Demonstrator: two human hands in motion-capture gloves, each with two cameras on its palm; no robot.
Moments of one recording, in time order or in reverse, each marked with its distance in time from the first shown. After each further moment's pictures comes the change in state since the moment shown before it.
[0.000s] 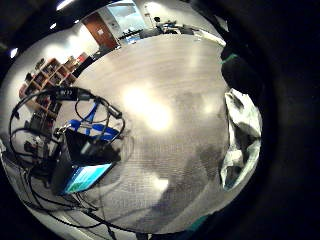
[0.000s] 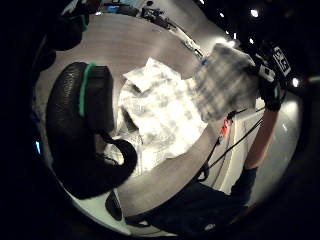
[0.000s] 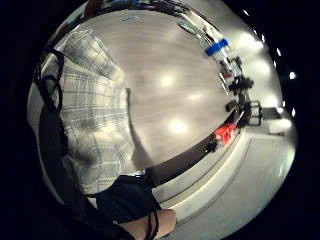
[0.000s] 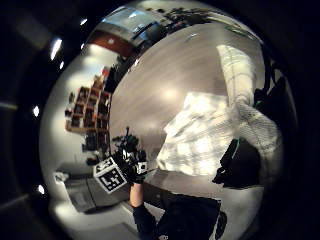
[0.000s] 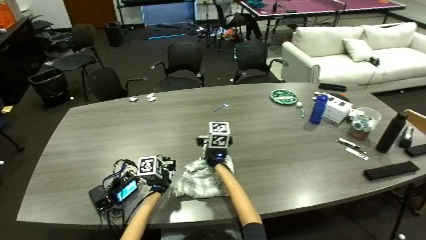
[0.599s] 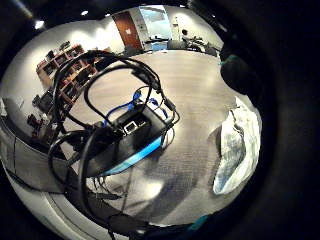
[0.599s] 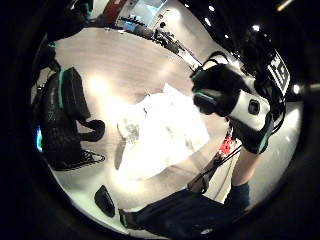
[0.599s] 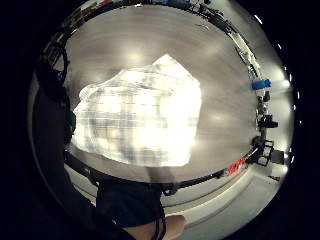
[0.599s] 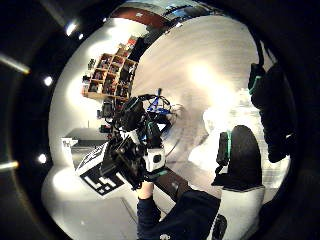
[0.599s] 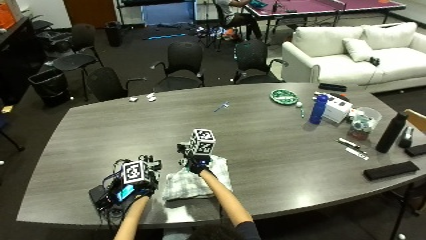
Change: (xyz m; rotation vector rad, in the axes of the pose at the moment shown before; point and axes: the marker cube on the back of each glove) left arm -0.060 0.027 -0.061 0.122 -0.100 -0.176; right arm -0.137 0.023 0.068 -0.122 -0.218 -0.289
